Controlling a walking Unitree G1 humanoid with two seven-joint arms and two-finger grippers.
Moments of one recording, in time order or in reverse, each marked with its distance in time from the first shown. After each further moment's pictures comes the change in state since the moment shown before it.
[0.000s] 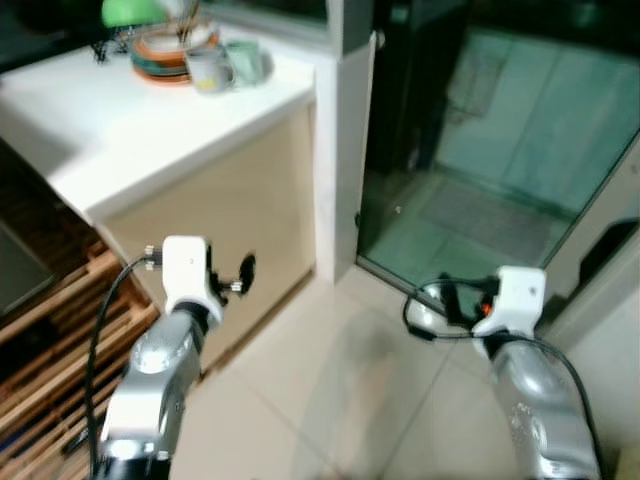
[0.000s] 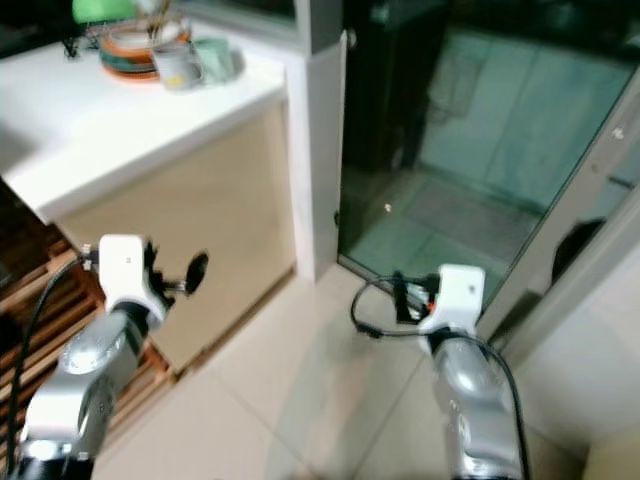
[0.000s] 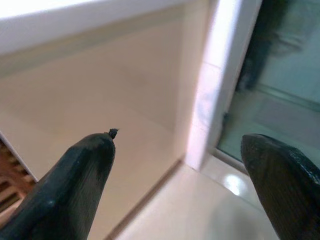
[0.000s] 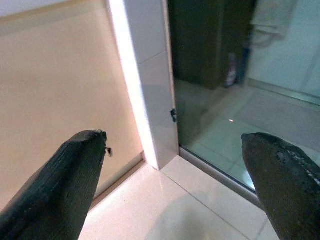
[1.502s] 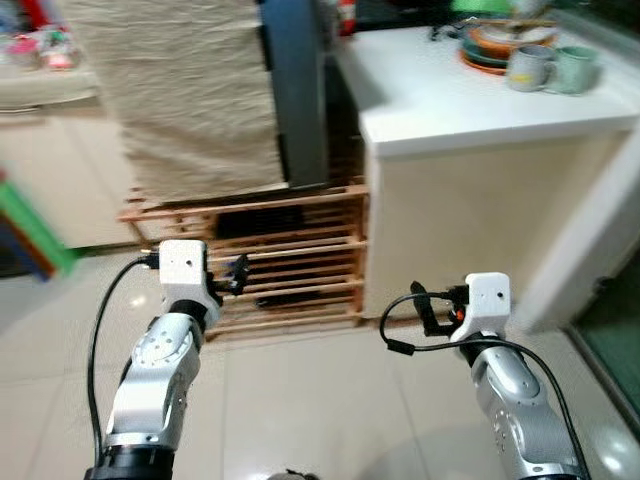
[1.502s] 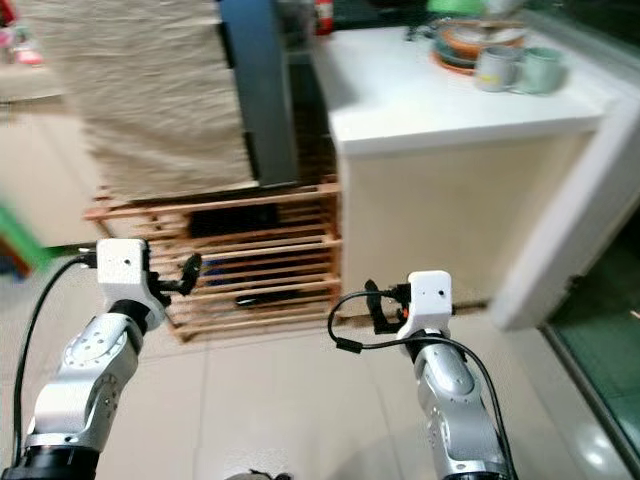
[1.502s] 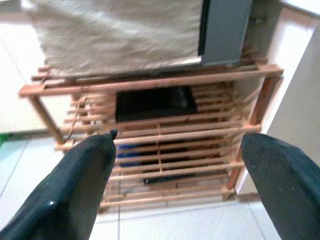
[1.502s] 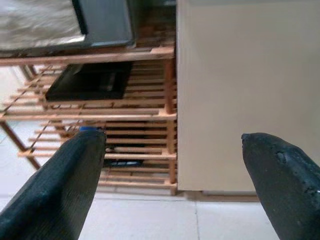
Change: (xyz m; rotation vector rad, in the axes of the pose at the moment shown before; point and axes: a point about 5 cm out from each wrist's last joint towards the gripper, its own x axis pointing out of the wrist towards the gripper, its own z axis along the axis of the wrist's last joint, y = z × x) left arm 0.005 -0.011 -0.011 0.011 0.013 -0.023; right arm -0.001 -0.004 -0.018 -0.086 0.034 0.030
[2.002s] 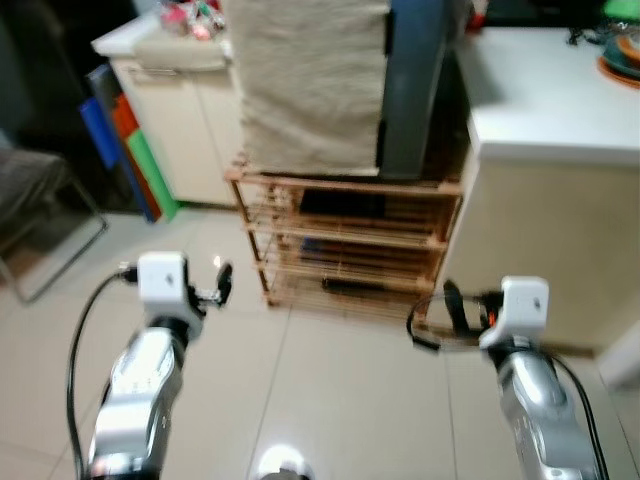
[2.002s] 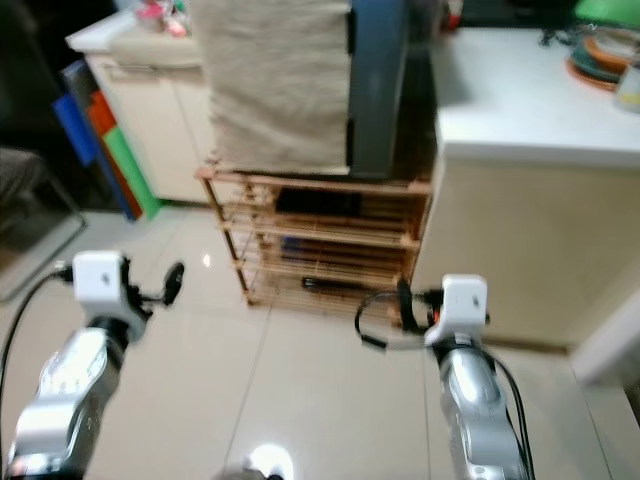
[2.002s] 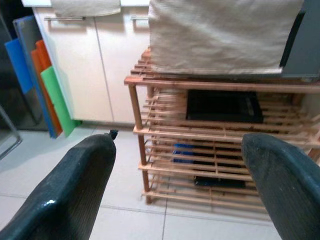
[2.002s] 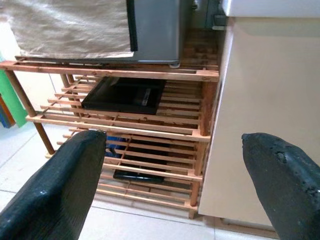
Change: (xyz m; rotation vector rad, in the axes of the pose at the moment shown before) left arm -0.012 0.012 0.007 0.013 -0.094 0.008; right arm -0.006 -0.016 0.005 -0.006 -0.086 -0.101
